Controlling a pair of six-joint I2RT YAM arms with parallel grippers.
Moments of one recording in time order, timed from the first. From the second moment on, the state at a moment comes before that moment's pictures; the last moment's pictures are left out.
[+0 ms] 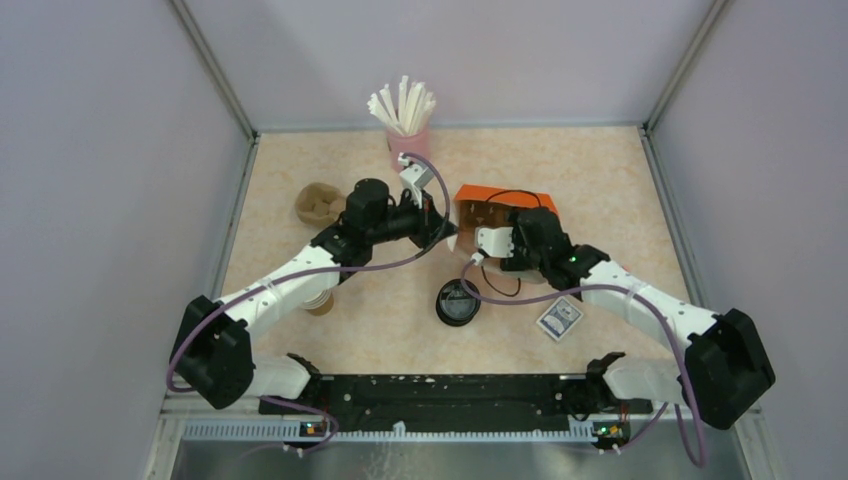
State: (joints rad) left arm -0.62 1.33 0.94 0.13 0.51 -0.35; right arm 0.62 1.21 0.76 -0.27 0.29 -1.12
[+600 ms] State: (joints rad) left arm -0.63 1.34 0.94 0.14 0.51 -0.35; right arm 0.62 1.18 0.77 -0.31 0.33 -1.10
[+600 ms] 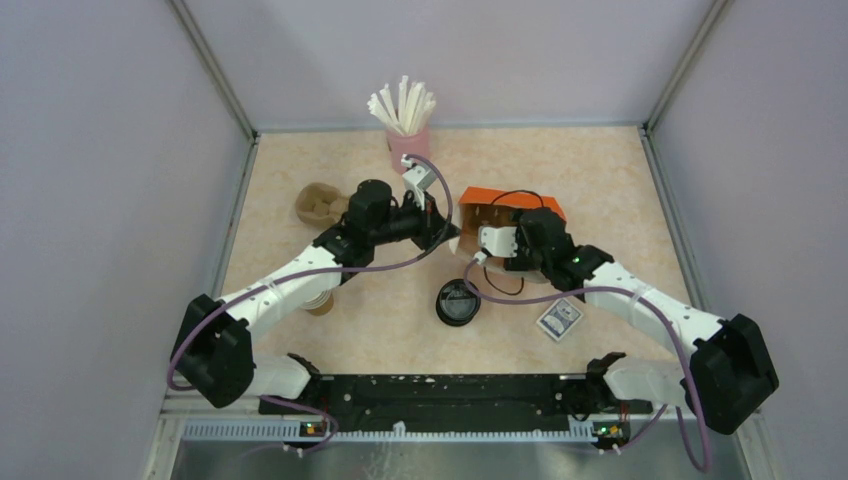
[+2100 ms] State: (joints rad) left arm -0.63 1.38 0.96 0.13 0.51 -0.37; right arm 0.55 1.30 0.67 0.03 0.28 -1.17
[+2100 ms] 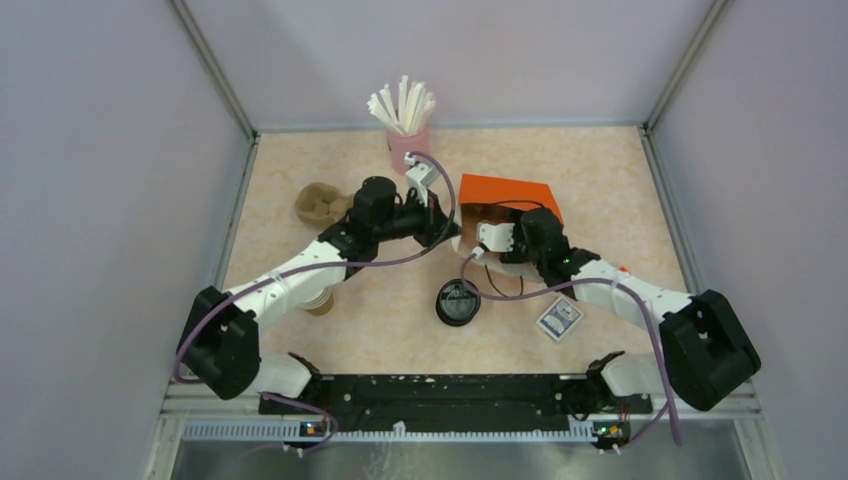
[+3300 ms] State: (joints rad) left arm -0.63 1.43 1.03 0.10 0.52 -0.37; right arm 0.52 1.29 0.71 -0.07 0.21 -1.17
